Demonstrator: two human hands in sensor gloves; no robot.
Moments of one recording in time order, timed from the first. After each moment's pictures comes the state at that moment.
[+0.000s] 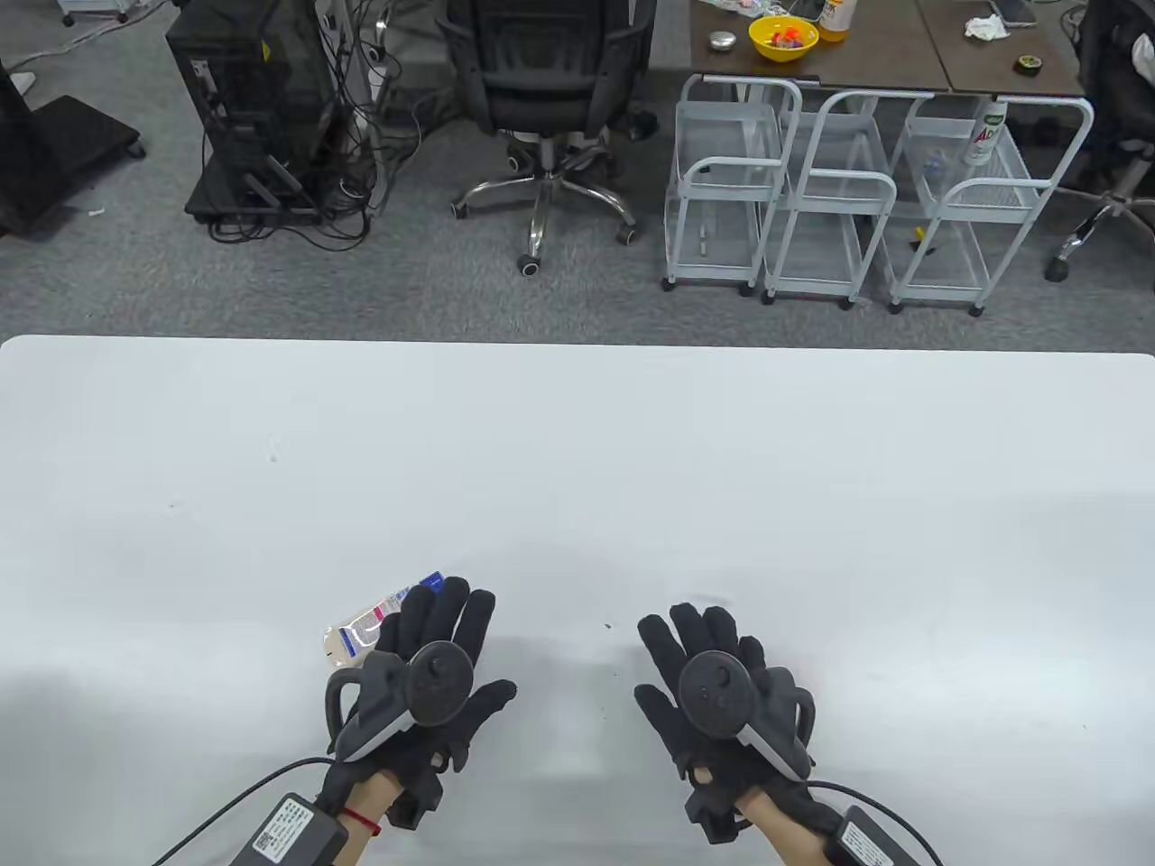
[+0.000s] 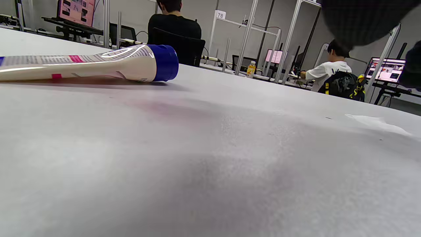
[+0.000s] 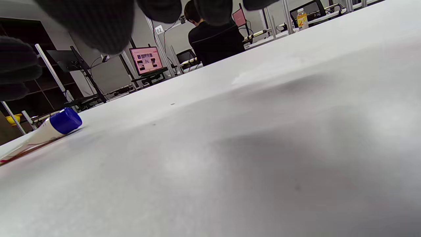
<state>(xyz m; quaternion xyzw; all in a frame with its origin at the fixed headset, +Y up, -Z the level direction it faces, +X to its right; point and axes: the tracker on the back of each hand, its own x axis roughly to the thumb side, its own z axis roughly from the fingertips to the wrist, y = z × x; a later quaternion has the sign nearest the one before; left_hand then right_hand) -0.184 -0.750 -0.262 -0.05 -0.11 0.10 0.99 0.118 -0.754 -0.248 0.06 0.02 0.98 0.19</state>
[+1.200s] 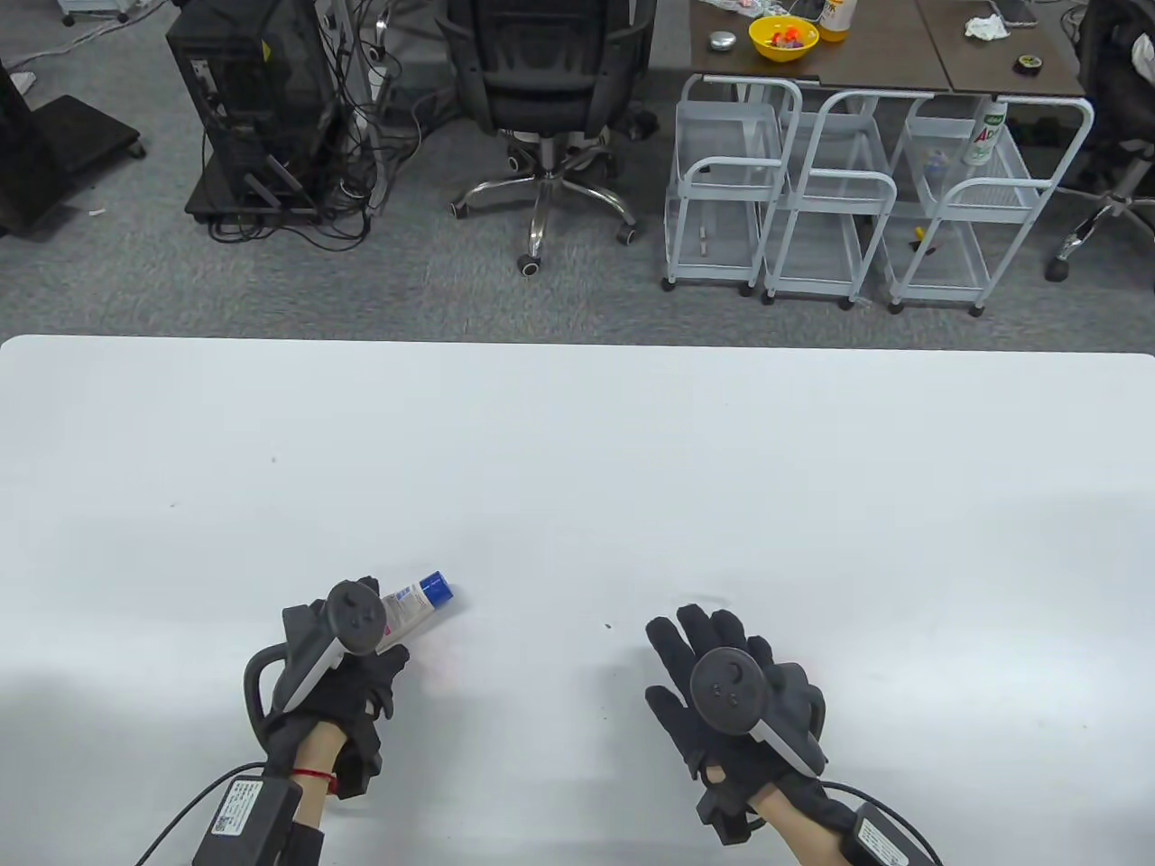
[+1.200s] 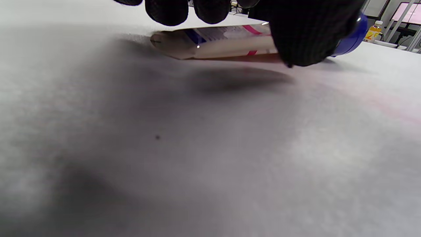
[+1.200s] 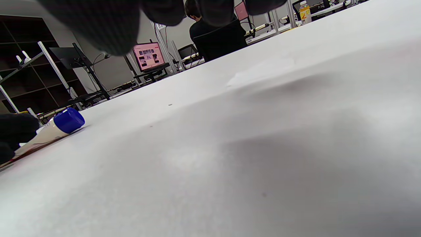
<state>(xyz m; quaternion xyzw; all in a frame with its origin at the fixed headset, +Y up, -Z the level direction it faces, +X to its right) -0.268 -0.773 -0.305 -0.16 0.10 0.09 0.98 0.128 -0.752 -0.249 0.07 0.03 0.98 0.20</state>
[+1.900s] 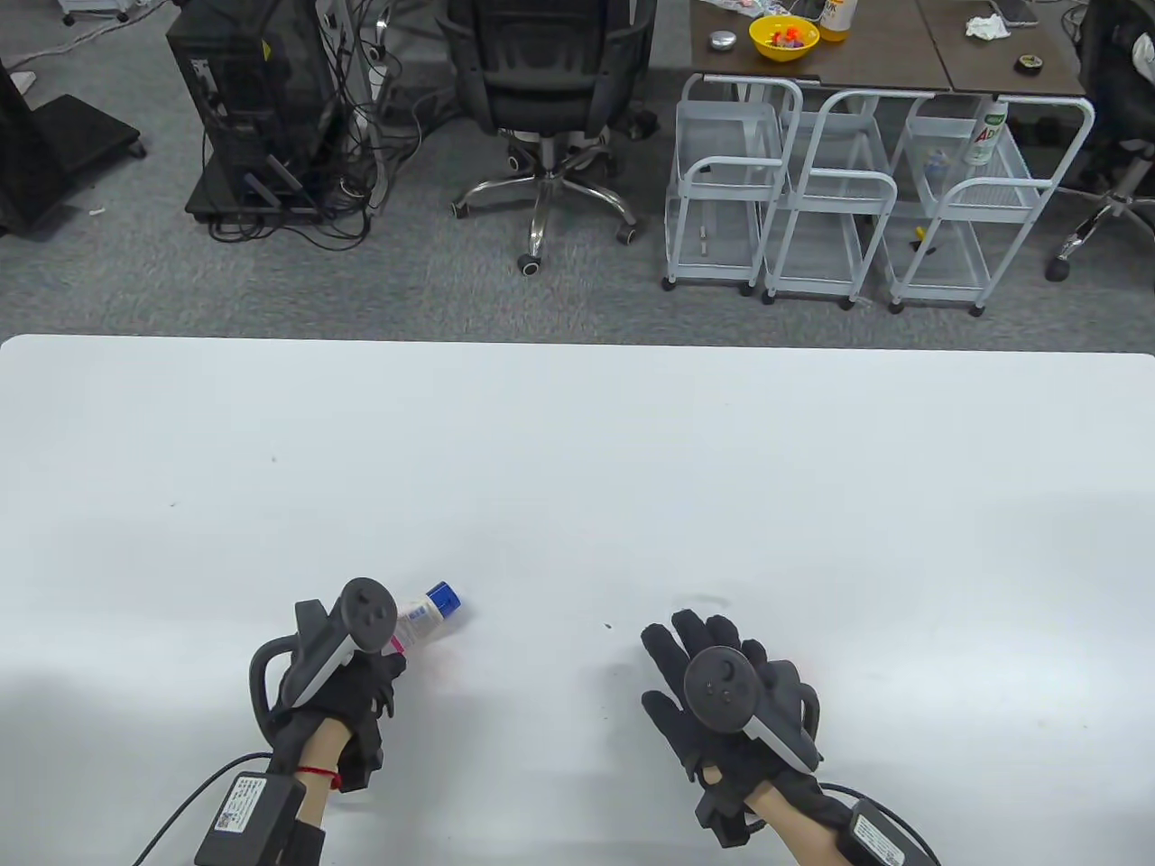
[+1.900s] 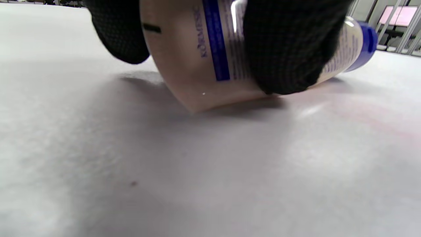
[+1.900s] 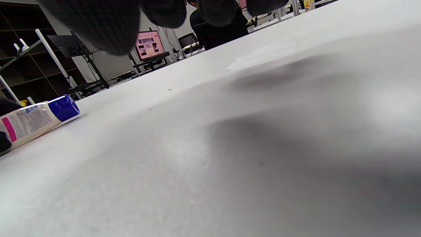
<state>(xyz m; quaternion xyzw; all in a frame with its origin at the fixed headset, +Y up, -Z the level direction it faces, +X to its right) -0.259 -0.758 -0.305 -0.13 0.09 0.08 0.98 0.123 -0.757 -0.250 0.07 0.05 0.98 0.19</state>
